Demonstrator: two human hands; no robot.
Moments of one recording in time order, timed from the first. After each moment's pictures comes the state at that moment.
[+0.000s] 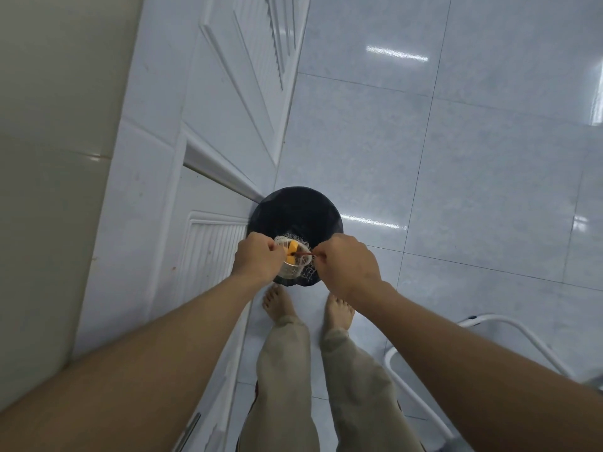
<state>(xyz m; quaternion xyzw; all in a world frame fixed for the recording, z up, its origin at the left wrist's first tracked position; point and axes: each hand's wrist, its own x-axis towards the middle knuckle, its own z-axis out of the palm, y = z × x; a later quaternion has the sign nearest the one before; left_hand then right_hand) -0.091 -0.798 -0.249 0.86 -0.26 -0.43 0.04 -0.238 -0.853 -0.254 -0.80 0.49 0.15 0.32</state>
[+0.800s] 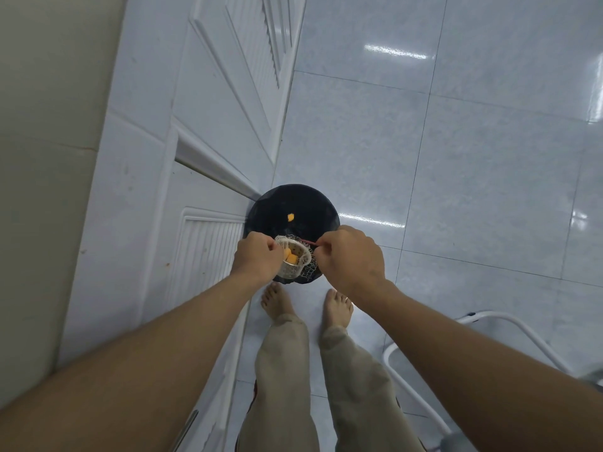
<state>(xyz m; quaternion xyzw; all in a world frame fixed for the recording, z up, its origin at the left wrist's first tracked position) -0.098 -0.795 -0.252 0.86 -0.28 -0.43 0.06 -0.250 -0.858 -0.249 -0.79 0.52 0.10 0.29</state>
